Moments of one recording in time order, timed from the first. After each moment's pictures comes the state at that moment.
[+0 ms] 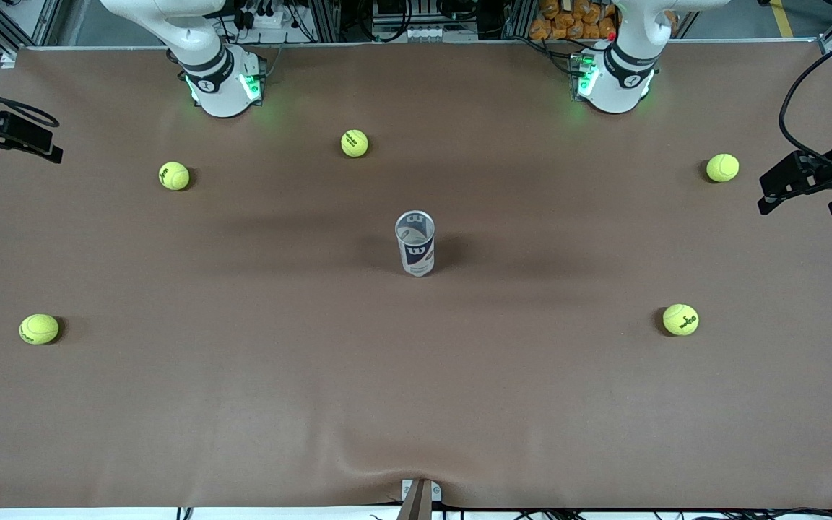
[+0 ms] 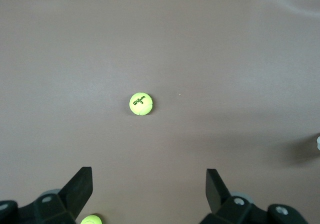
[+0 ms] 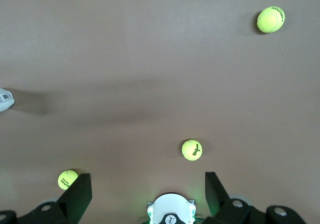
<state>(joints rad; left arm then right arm) -0.06 -0.01 0.03 -1.58 0.01 1.70 0.01 0.04 0.02 -0.08 -1.42 0.04 1.28 0.04</state>
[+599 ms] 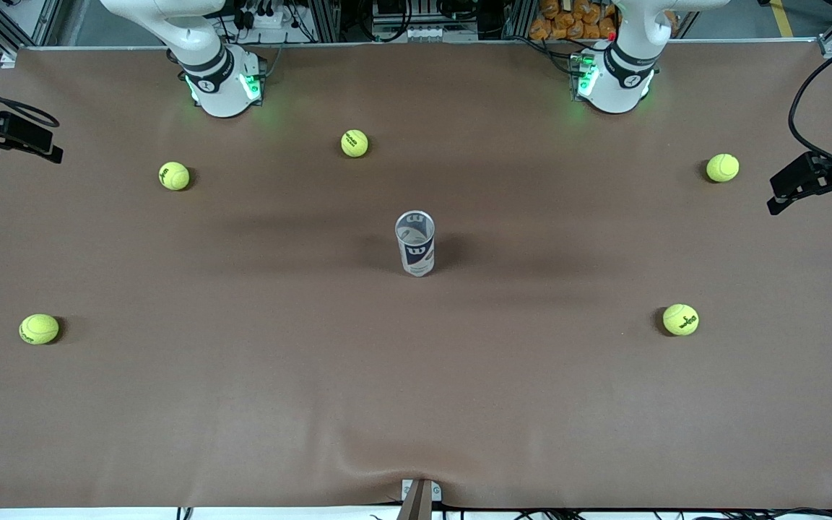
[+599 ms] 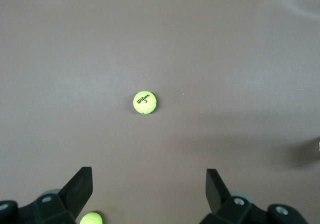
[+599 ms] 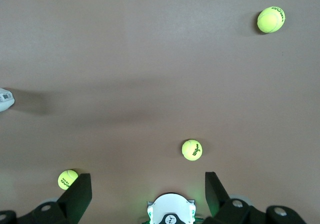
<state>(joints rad) -0.06 -0.01 0.05 -1.58 0.00 1.70 0.01 0.04 0.02 -0.08 -1.42 0.04 1.28 0.04</state>
